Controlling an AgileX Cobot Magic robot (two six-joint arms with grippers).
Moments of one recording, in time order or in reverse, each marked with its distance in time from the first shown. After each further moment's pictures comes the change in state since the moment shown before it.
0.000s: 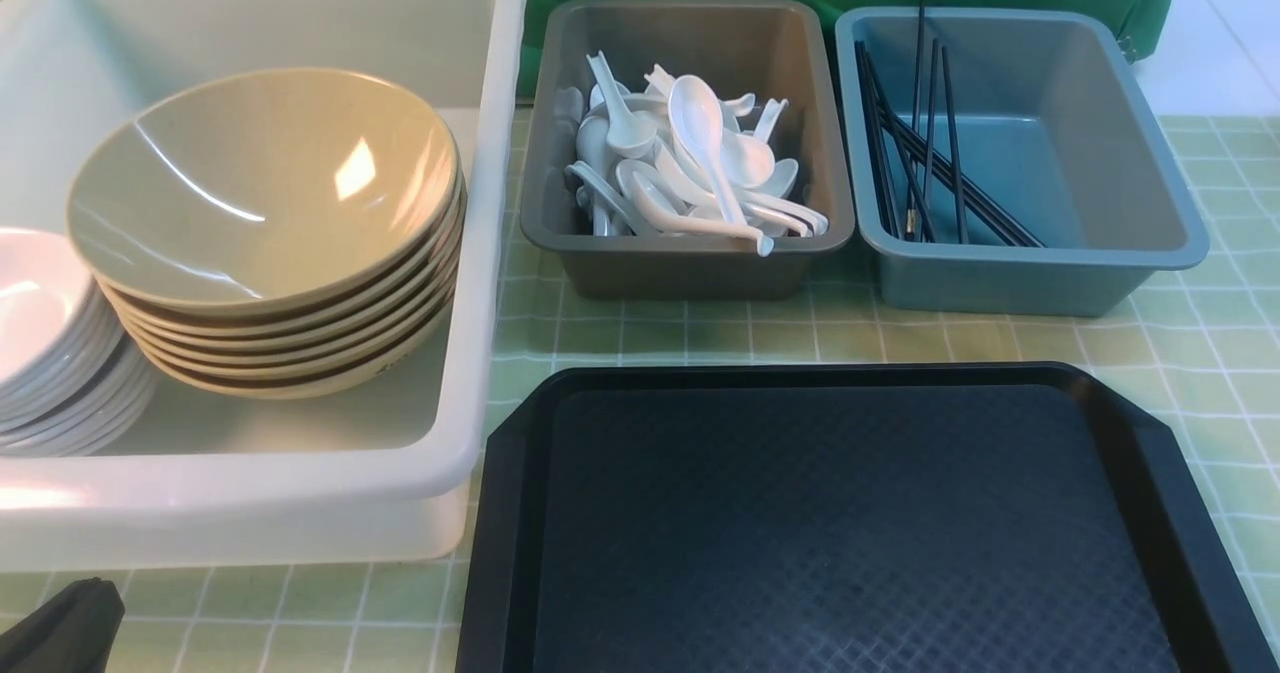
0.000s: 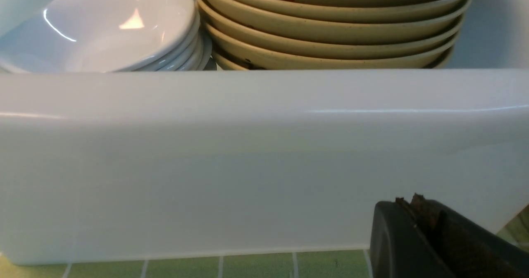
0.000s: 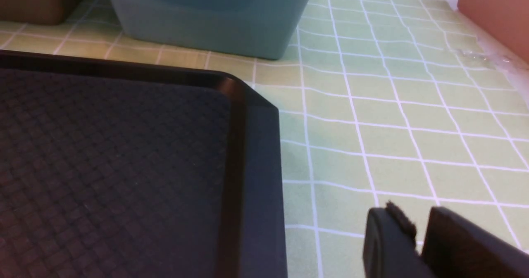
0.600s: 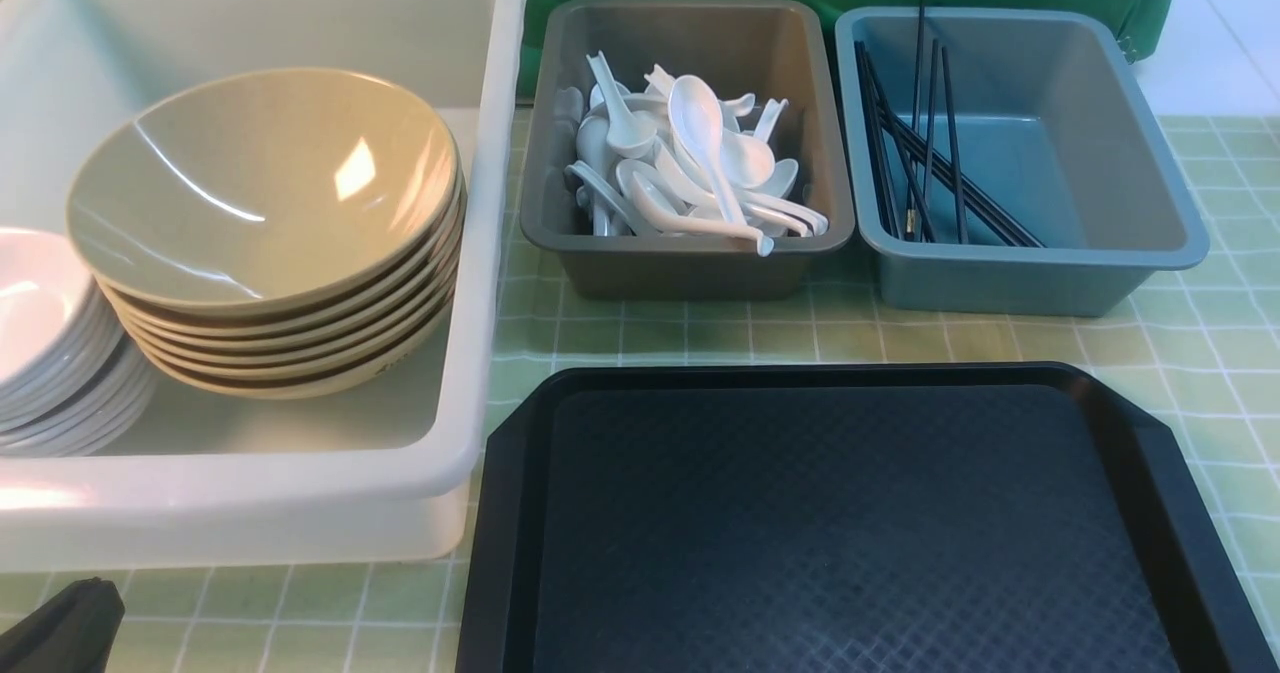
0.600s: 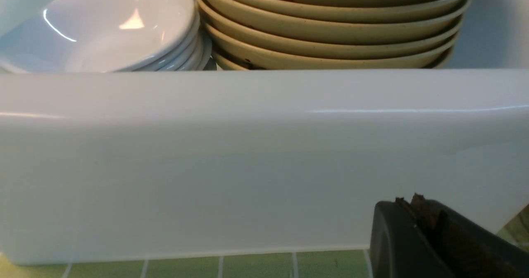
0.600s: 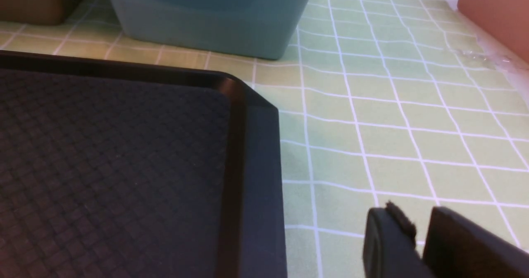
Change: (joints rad) right arm 0.000 0.000 0.000 0.000 0.000 0.001; left arm 0.000 0.000 0.000 0.000 0.000 0.000
